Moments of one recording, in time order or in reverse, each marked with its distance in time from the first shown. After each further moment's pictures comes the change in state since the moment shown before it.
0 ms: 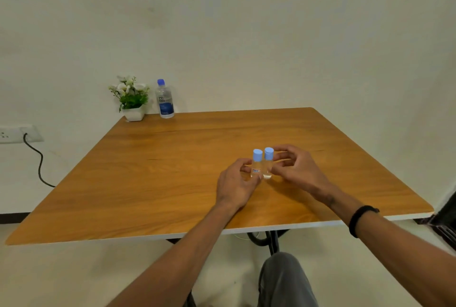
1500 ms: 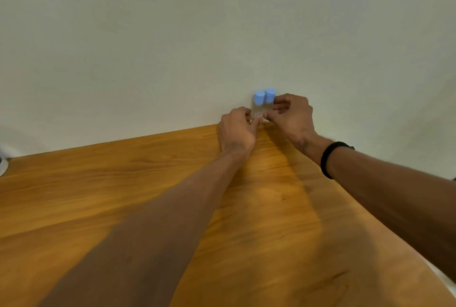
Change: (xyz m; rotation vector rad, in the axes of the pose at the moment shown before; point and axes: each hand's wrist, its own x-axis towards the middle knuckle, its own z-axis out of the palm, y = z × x) left_hand 0.450 0.011 0.255 0.086 0.012 0.026; right_hand 0.429 0.137 -0.116 -0.103 0.396 0.172
